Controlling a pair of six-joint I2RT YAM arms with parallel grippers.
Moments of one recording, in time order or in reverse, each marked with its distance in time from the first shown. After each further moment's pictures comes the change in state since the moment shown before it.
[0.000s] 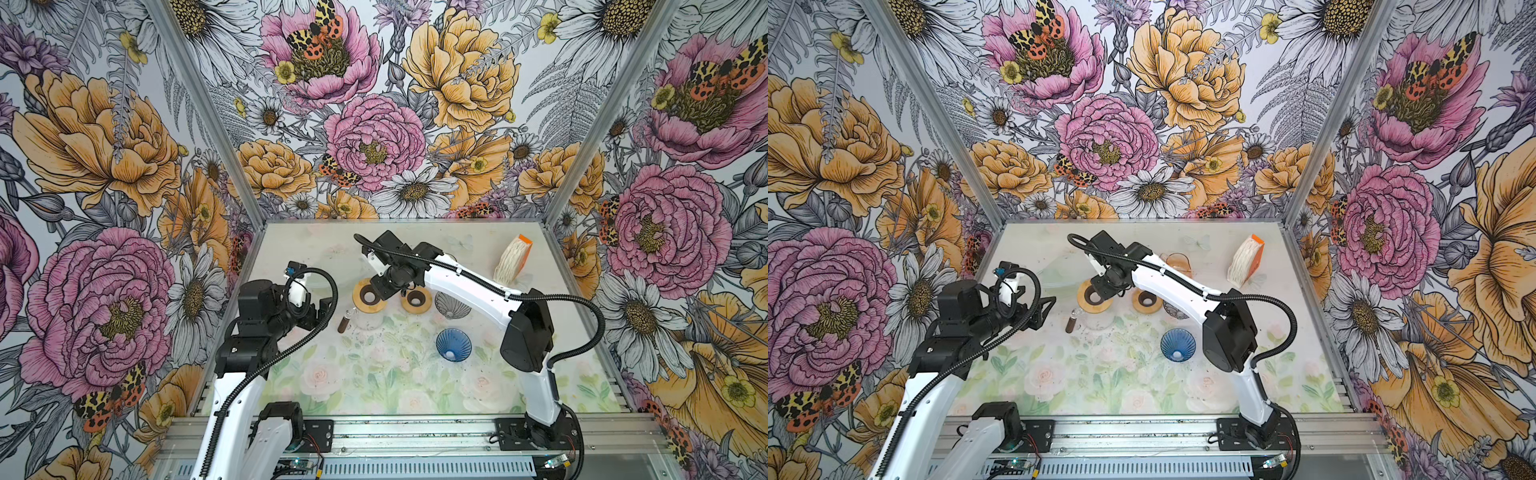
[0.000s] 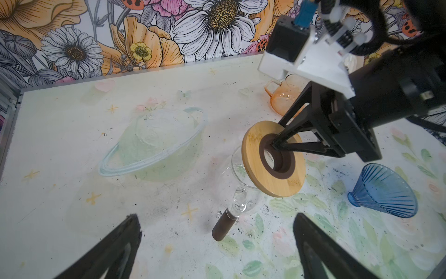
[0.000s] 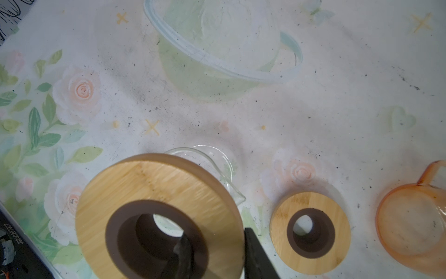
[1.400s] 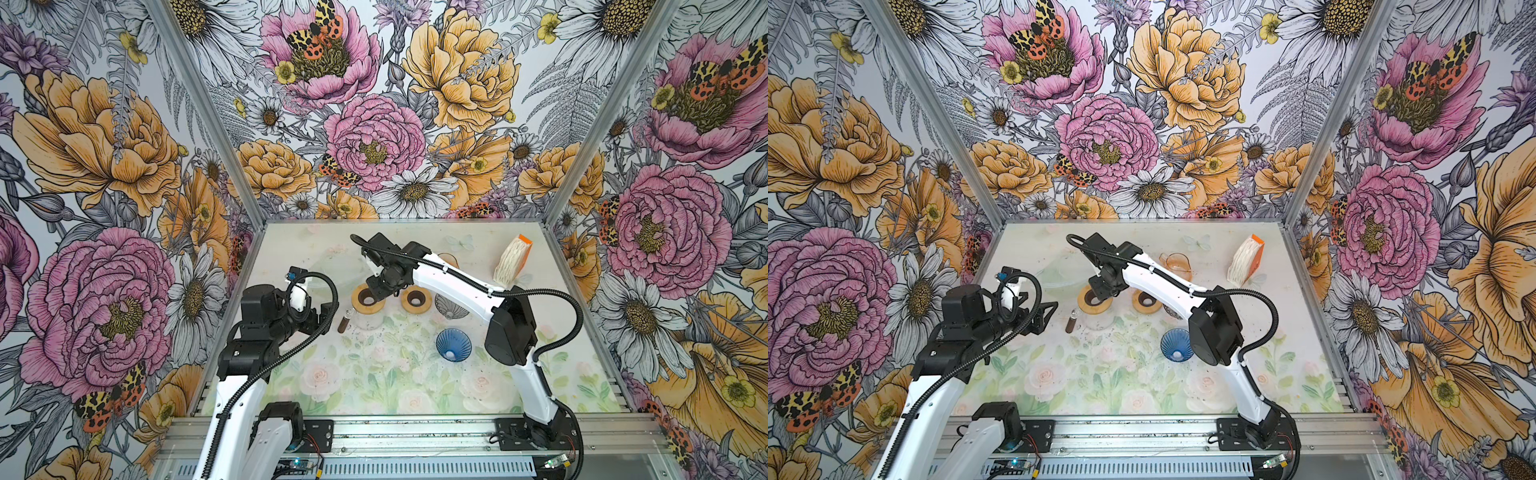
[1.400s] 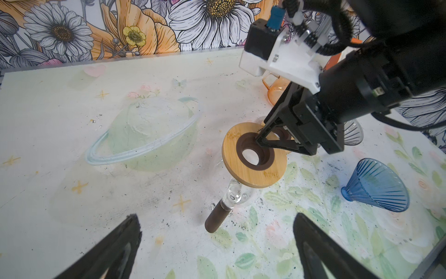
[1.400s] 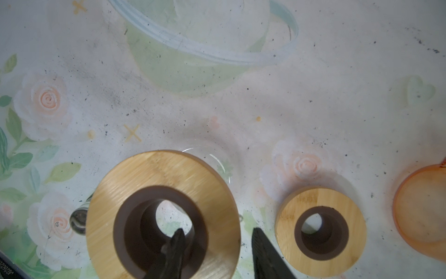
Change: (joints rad) left arm -0.007 -0.019 -0.045 -0.001 0.014 -0.037; right arm 0.005 0.110 0.106 -0.080 0.037 0.096
